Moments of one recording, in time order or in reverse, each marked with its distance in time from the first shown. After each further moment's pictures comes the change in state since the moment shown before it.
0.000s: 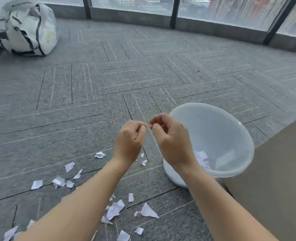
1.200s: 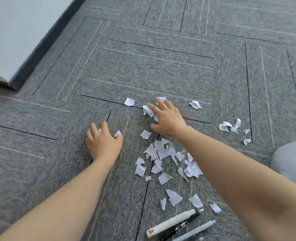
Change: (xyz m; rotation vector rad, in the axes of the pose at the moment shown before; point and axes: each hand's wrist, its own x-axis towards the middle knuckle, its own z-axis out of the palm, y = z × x) left_hand -0.235 -0.272 -0.158 0.707 0.148 -1.137; right_hand -0.055 0.113 0.362 -0.740 -1.055 -0.428
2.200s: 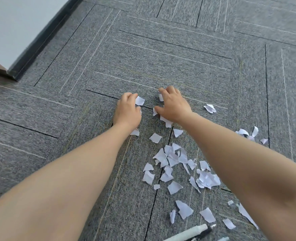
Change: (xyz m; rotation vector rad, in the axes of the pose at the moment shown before) left_hand 0.081 0.064 0.001 -0.234 -0.061 0.378; right_hand 0.060 -0.003 -0.018 0.036 0.114 0.038
